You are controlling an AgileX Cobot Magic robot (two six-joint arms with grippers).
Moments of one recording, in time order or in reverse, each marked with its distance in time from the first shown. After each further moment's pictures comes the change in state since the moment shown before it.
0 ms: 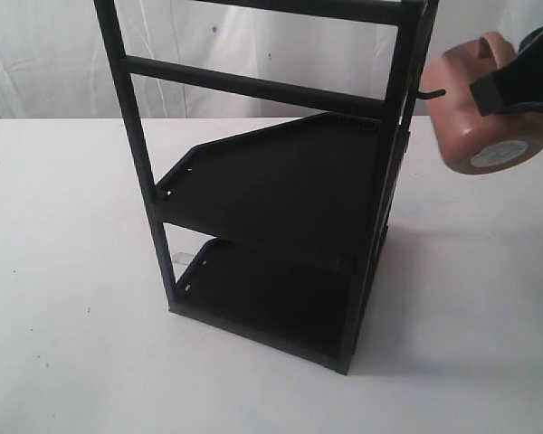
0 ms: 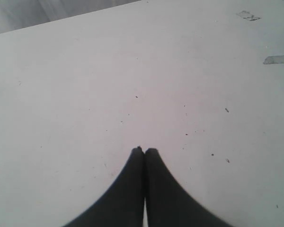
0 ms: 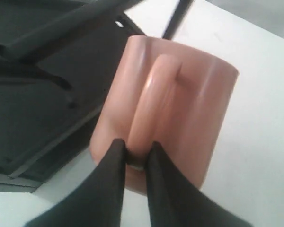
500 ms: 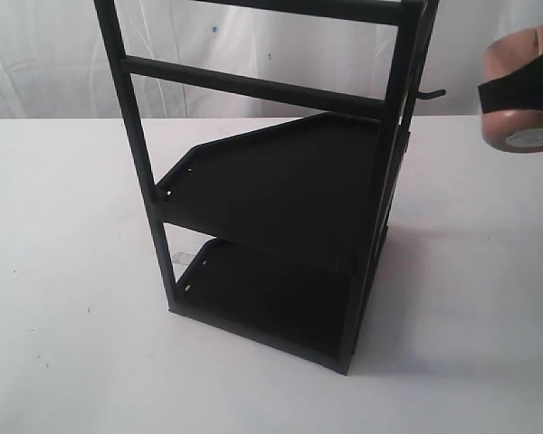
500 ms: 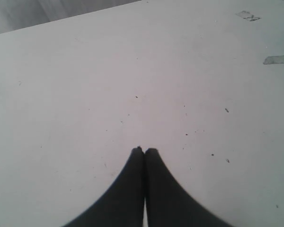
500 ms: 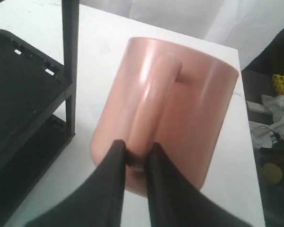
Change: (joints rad) left arm 0.000 0.000 0.000 0.000 0.000 0.000; right arm 0.000 0.000 0.170 -0.402 -0.264 0.447
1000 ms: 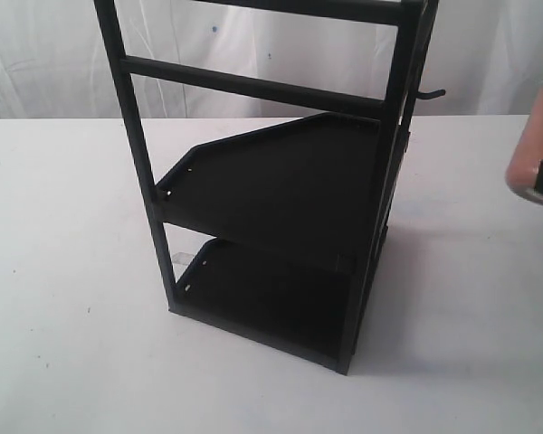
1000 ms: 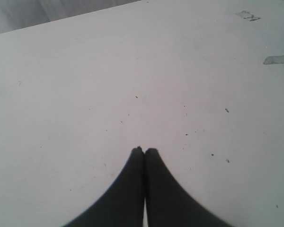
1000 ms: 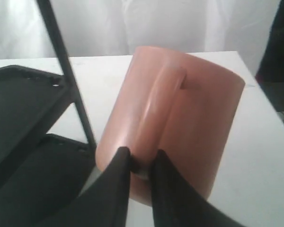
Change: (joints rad) left arm 0.000 0.000 0.000 0.000 0.000 0.000; right arm 0.000 -0.351 0.470 -0.313 -0.306 0.593
